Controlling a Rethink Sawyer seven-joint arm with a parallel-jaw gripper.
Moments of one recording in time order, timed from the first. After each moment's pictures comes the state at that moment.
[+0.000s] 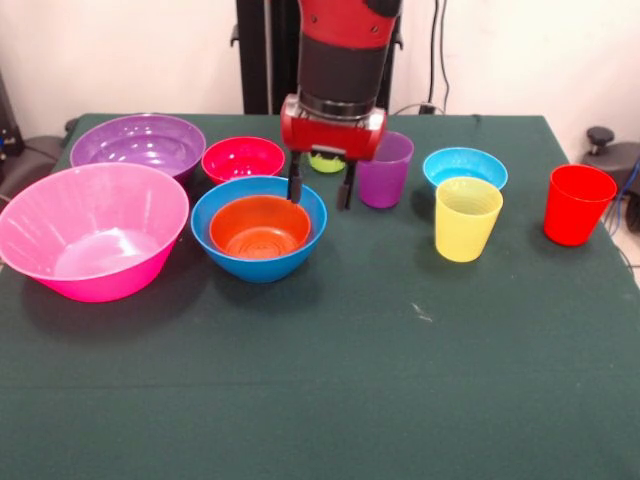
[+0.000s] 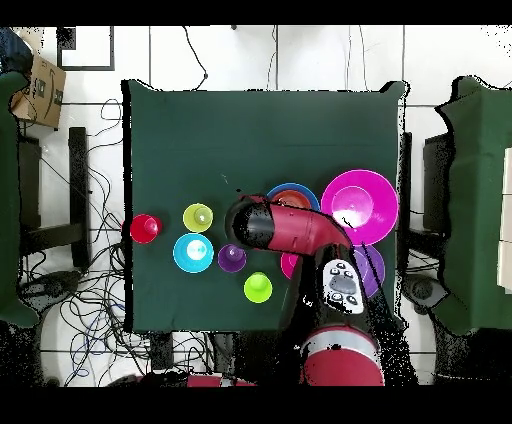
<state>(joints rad) -0.21 -0.60 -0.06 1.73 -0.07 0.31 1.73</state>
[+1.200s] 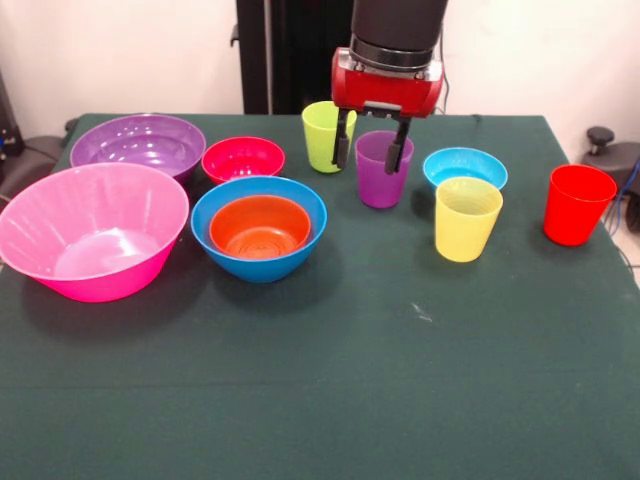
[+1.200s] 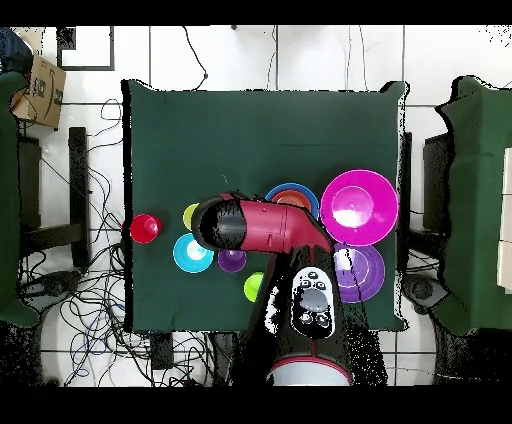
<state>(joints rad) -0.13 -0.70 -0.07 1.73 -0.07 0.42 1.73</state>
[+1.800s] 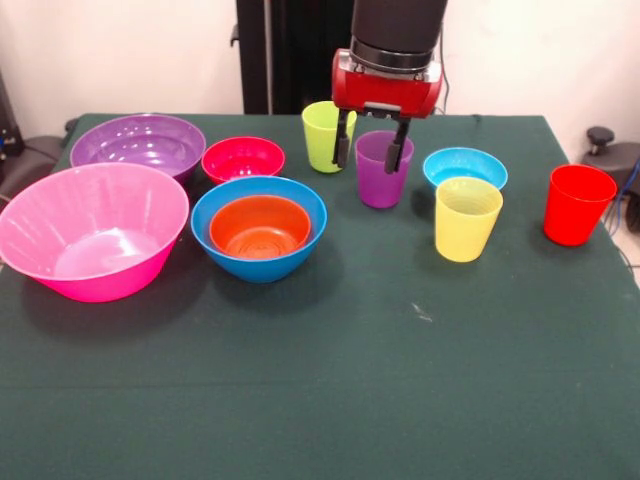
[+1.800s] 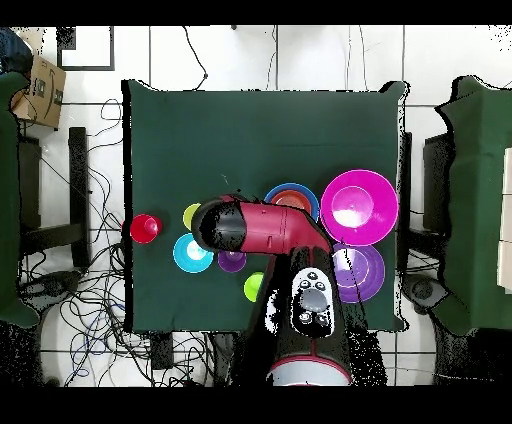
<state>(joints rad) -0.13 -0.69 -0.07 1.74 -0.08 0.42 1.73</state>
